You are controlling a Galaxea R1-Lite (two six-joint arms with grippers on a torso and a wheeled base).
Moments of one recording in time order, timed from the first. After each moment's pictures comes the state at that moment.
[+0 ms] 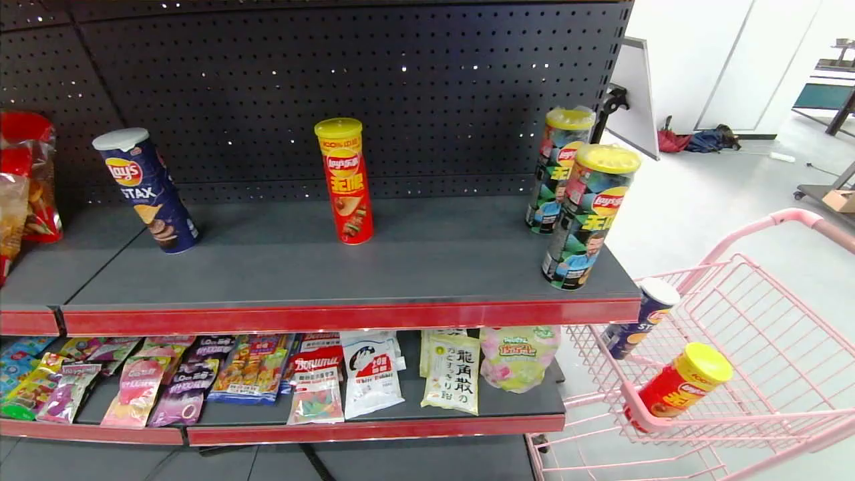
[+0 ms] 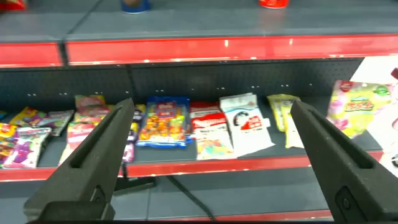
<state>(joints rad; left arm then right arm) 0.00 0.00 0.00 0.00 -0.03 0.00 0.00 0.00 0.00 0.00 0.01 0.00</state>
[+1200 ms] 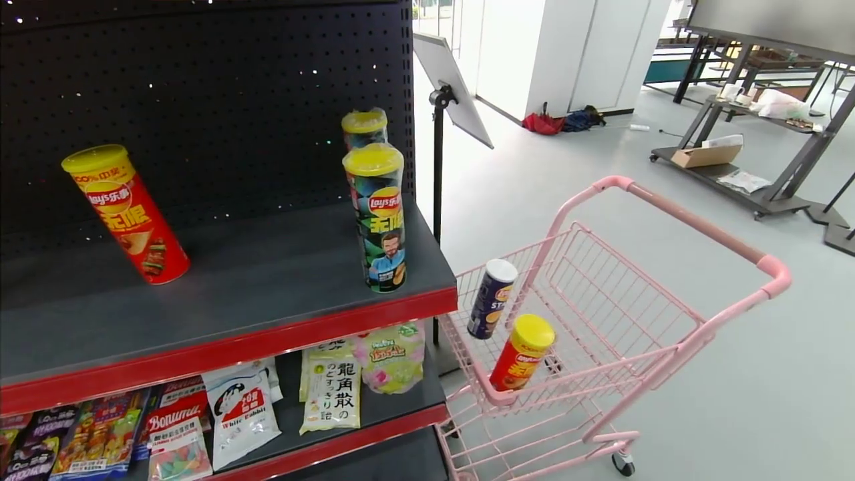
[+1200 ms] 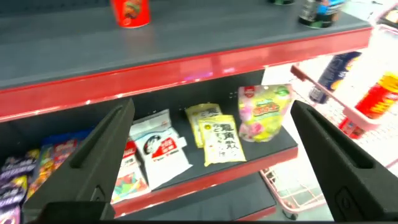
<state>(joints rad) 0.00 0.00 0.00 0.00 -0.03 0.00 0.00 0.00 0.00 0.00 0.01 0.00</state>
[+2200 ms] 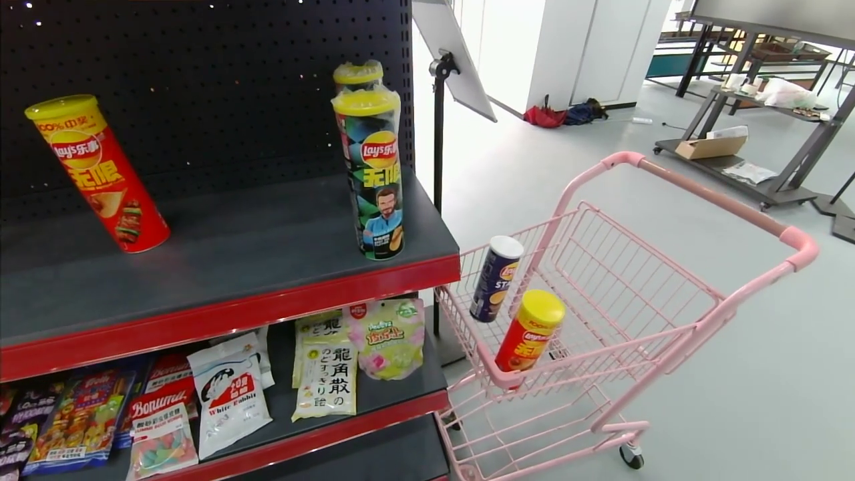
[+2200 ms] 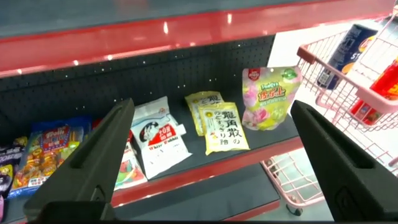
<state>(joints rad) 0.00 0.00 0.00 0.00 -0.03 0.00 0.00 0.00 0.00 0.00 0.00 0.01</state>
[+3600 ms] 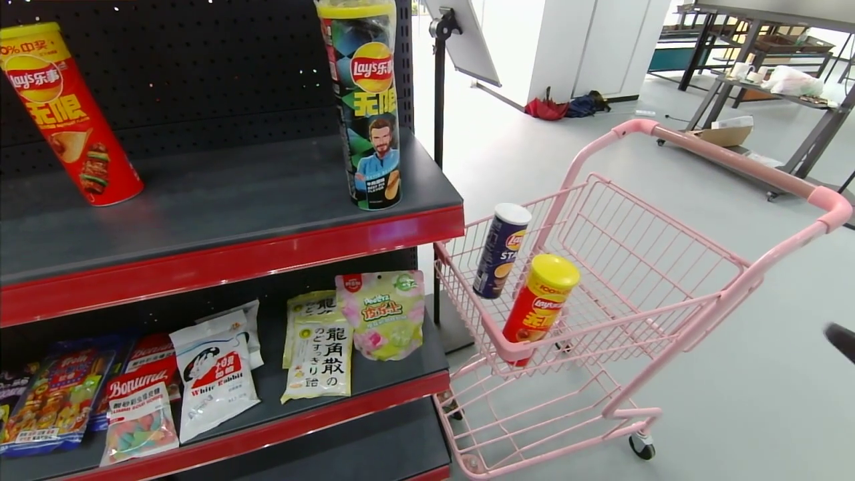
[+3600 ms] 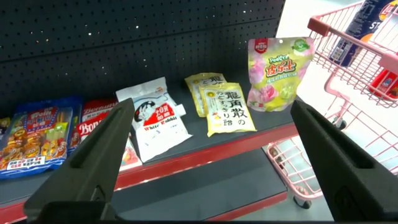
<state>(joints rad) 0.00 0.00 0.00 0.00 -0.03 0.01 0.08 0.73 -0.37 -0.29 0.08 0.11</state>
